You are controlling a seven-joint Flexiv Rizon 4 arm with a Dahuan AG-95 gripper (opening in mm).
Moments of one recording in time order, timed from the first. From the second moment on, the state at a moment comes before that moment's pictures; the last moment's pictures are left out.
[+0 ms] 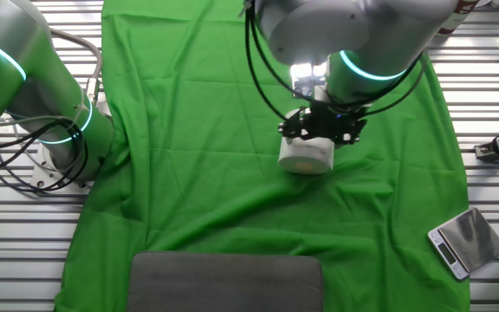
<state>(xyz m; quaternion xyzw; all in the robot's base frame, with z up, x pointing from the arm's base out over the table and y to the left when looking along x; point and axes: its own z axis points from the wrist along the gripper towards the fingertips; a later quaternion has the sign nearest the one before) 0.489 -0.019 0.066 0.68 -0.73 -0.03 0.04</state>
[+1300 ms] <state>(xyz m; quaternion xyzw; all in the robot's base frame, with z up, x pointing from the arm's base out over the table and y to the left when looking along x) 0.486 -0.018 0.061 0.65 -0.75 -0.03 0.04</state>
